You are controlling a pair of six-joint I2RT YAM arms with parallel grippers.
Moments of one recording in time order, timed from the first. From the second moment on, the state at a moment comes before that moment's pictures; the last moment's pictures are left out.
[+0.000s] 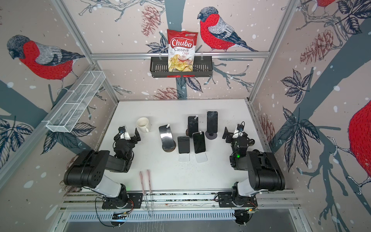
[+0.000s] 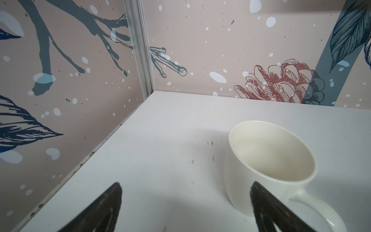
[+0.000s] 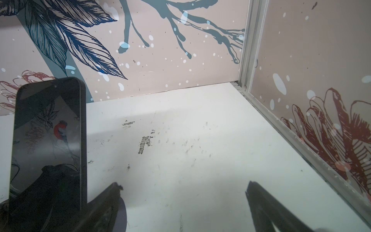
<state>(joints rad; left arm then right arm) -0.06 1.56 0.22 1.23 -0.29 -0.02 0.00 1.50 0.23 1.11 0.02 0.05</state>
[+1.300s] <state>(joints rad) -0.28 0.98 0.43 0.39 -0.19 -0.39 -0.03 1.17 0.60 0.15 0.21 0.45</state>
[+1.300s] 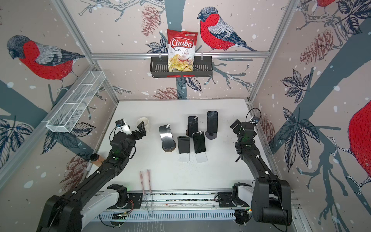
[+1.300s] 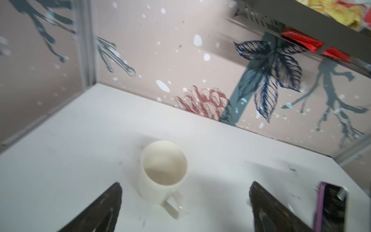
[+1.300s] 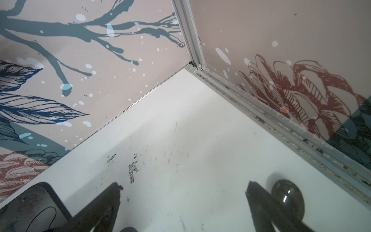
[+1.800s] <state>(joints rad) -0.42 0.95 0.52 0.30 0.00 -0.53 0.22 1.18 0.78 -0.14 0.20 0.42</state>
